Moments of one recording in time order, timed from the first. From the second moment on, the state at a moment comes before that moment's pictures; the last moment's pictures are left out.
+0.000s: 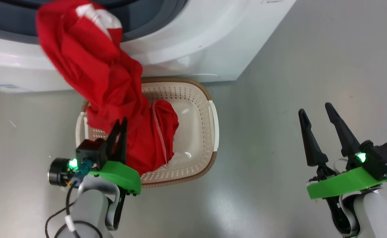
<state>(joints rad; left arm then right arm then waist) -0.49 0.03 -0.19 0.58 -0.18 0.01 -0.26 -0.19 -0.11 0.05 0.13 0.34 0.13 -0.26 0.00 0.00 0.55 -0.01</state>
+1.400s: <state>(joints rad) -0.86 0.03 -0.16 1.16 -0.18 -0.07 -0.26 -0.30 -0.09 0.08 0.10 0.34 0.13 -0.26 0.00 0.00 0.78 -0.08</state>
